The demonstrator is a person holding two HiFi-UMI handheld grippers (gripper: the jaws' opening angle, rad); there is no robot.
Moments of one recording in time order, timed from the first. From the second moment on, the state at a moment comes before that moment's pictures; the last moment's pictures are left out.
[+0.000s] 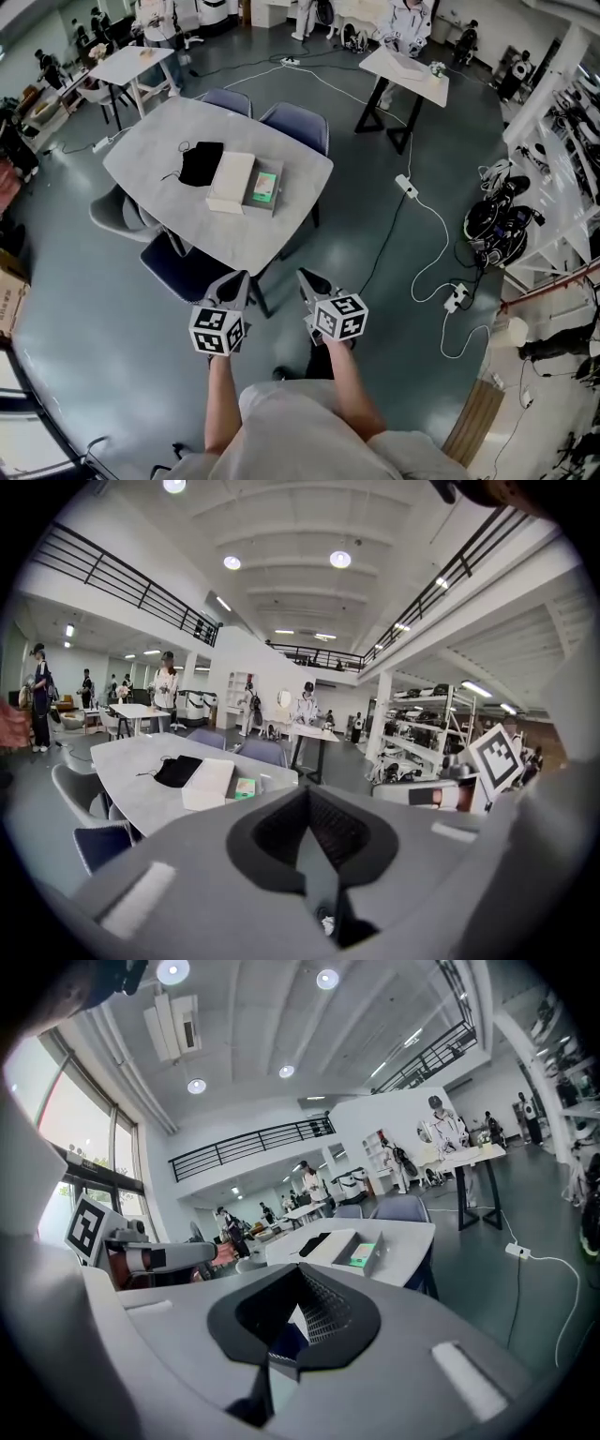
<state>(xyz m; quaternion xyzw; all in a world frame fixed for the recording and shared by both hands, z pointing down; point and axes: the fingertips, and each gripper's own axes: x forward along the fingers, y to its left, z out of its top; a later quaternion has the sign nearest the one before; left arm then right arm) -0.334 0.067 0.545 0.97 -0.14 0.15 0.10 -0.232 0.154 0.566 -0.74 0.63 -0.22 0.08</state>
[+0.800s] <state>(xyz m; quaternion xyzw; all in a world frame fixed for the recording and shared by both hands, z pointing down) -0.118 -0.034 0.557 0.96 -0.16 0.21 0.11 -0.037 0.046 0.574 -0.68 0.68 -0.24 0.06</state>
